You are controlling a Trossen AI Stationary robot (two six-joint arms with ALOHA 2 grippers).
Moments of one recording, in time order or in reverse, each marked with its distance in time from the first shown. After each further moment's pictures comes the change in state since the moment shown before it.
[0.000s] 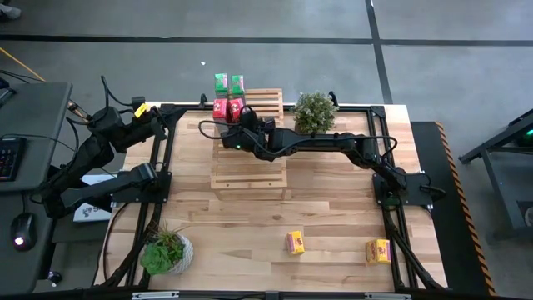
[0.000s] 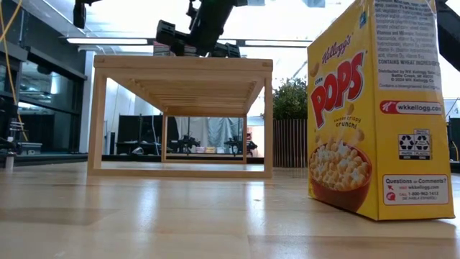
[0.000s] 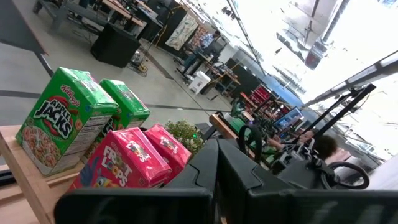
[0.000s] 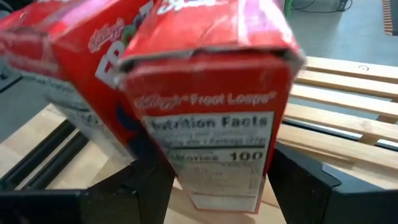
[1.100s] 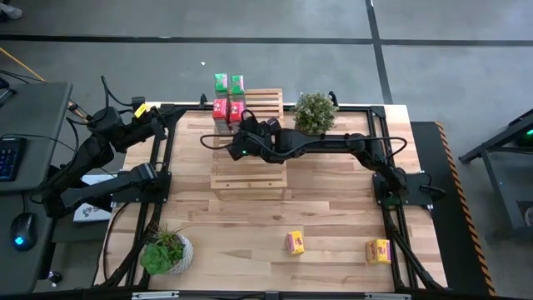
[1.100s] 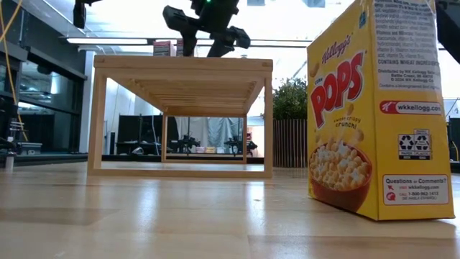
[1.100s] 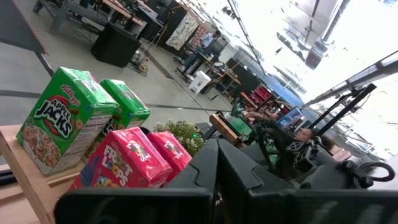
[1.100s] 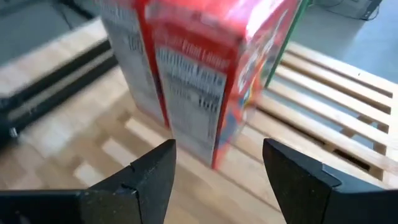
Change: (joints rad) left arm 0.000 0.000 0.000 -0.002 0.000 0.001; right arm 0.044 -0.079 0.000 -0.192 -0.091 -0.137
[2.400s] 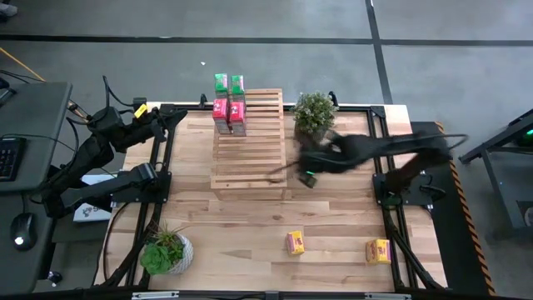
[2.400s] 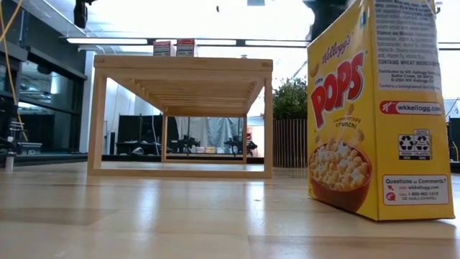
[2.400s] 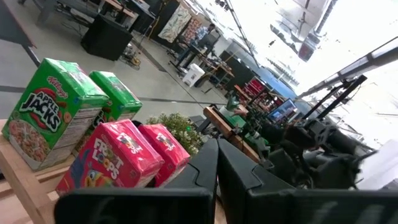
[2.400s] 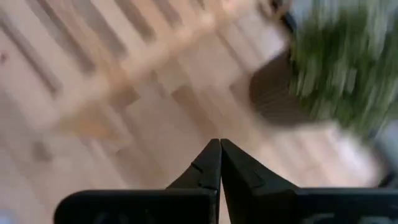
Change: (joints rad) left arm 0.000 0.000 0.000 -0.006 0.043 0.002; right arm 0.151 -0.634 -0.635 -0.435 -0.227 0.018
